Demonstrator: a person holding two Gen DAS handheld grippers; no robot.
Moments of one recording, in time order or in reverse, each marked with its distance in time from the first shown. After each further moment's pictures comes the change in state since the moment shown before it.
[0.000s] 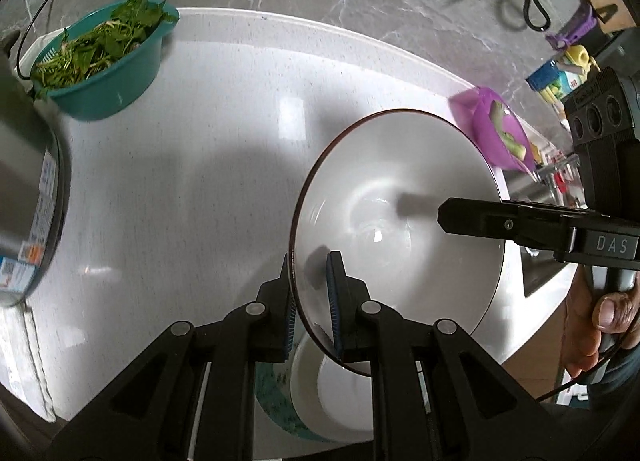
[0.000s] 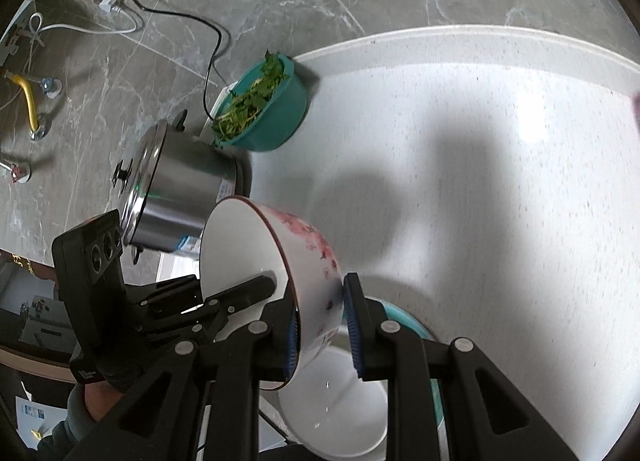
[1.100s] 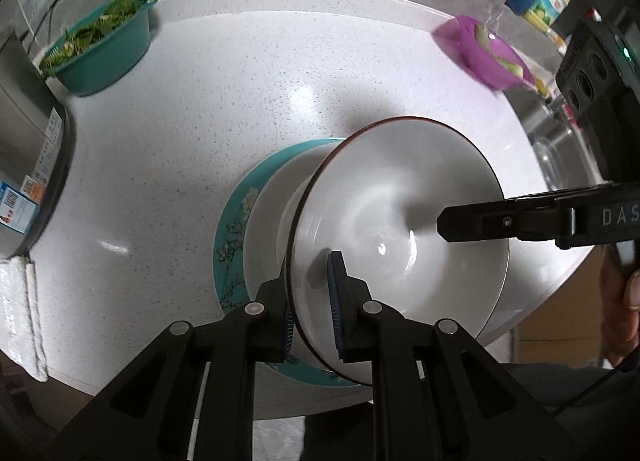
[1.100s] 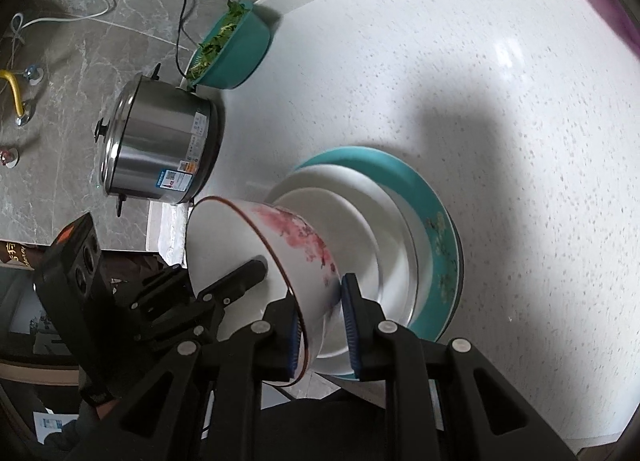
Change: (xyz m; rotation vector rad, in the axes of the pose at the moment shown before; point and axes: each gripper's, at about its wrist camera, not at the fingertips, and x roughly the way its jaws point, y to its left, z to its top) left arm 0.013 -0.048 -0.123 0.166 0.019 0.137; right arm 0.012 -0.032 -0.101 0.129 0.108 -0.007
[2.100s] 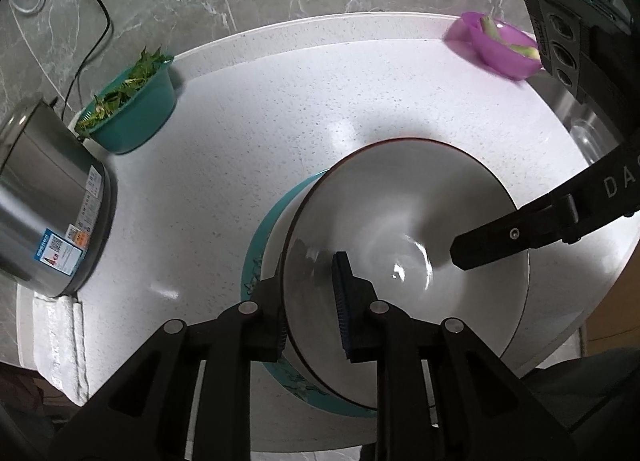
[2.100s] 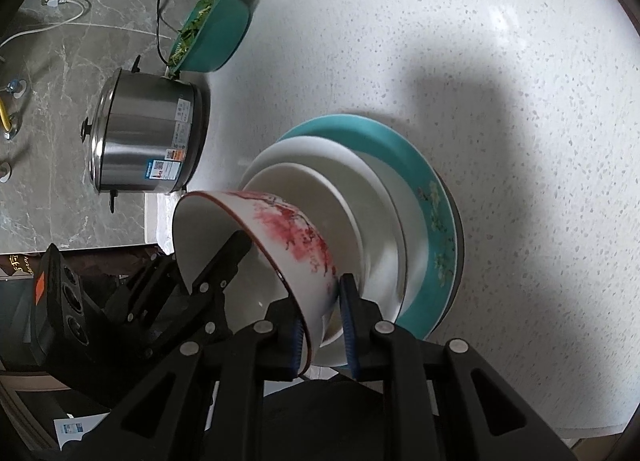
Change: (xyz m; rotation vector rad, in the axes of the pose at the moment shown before) left arm 0.008 -0.023 -0.007 0.127 -0.149 0.214; right arm 0.018 -0.015 0.002 0.058 0.100 0.018
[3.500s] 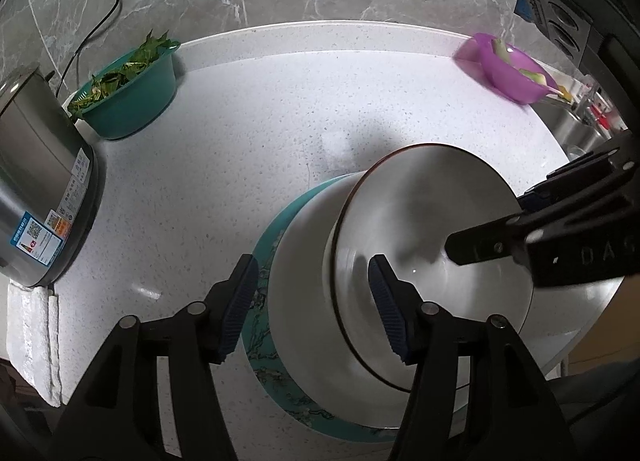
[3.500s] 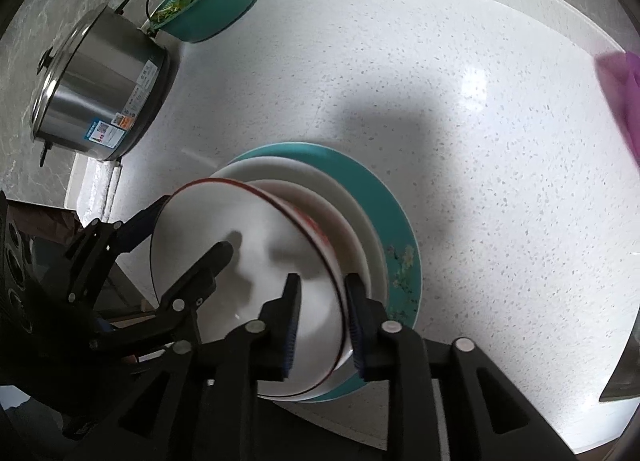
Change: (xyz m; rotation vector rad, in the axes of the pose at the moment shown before) left arm 0.022 0.024 -0.002 -0.094 -0.033 -0.064; right arm 0.019 0.046 0.016 -0.236 -0.036 -0.374
